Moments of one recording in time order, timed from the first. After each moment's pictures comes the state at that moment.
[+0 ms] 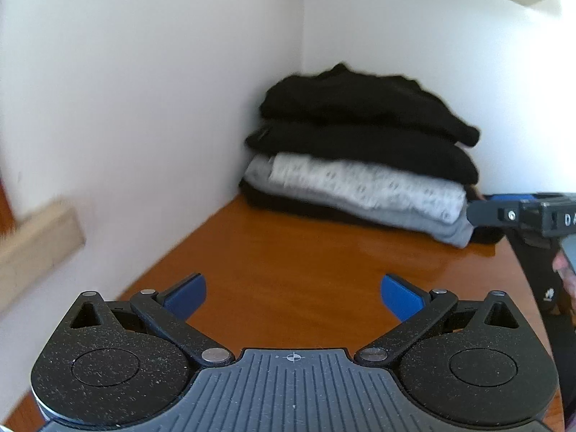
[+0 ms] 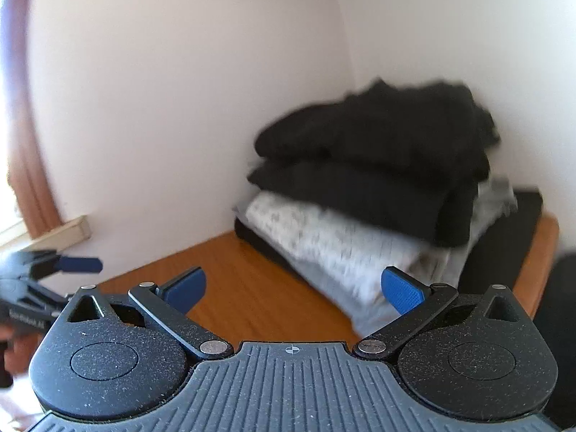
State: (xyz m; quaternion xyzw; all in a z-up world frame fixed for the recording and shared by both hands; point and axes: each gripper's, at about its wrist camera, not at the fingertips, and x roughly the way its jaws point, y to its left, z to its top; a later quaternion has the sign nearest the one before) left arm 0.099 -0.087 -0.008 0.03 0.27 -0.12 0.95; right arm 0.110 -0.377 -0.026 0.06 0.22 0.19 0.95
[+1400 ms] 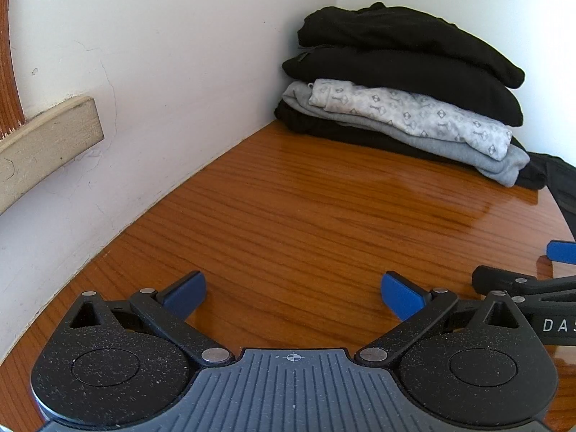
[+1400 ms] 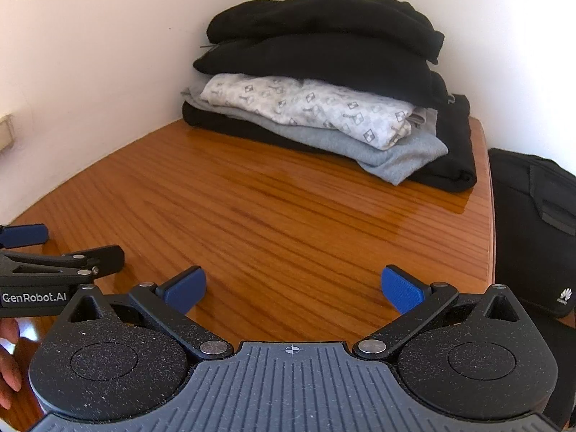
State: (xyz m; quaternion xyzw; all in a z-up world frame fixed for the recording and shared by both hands) left arm 0.100 -0.055 -0.048 0.04 0.34 -0.09 0.93; right arm 0.061 -0.255 -0.079 0.02 0.33 -0.03 0.94
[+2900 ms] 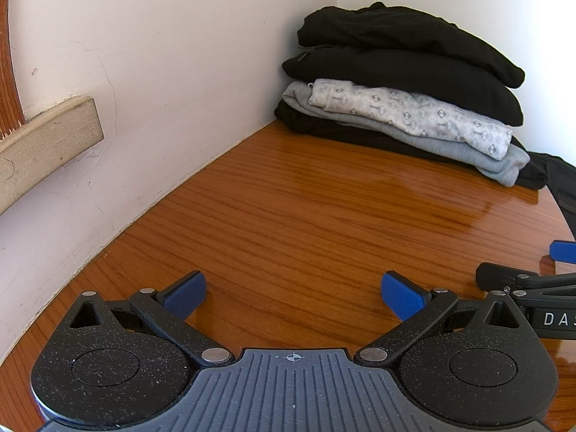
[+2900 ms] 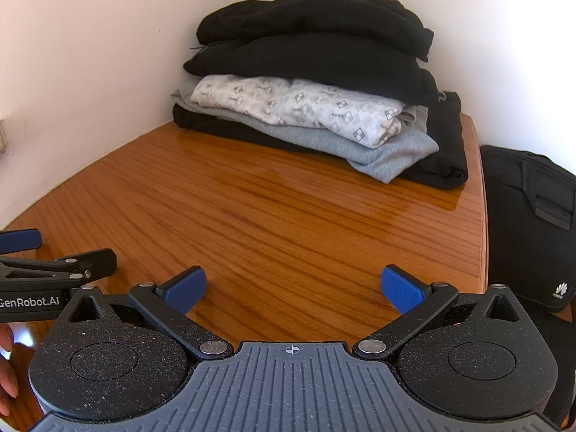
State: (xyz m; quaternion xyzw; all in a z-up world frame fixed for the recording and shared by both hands) left arm 0.102 -0.056 -0.045 0.05 0.34 -0.09 0.93; right arm 0.061 -0.258 -0.079 0.02 0.33 -0.04 0.94
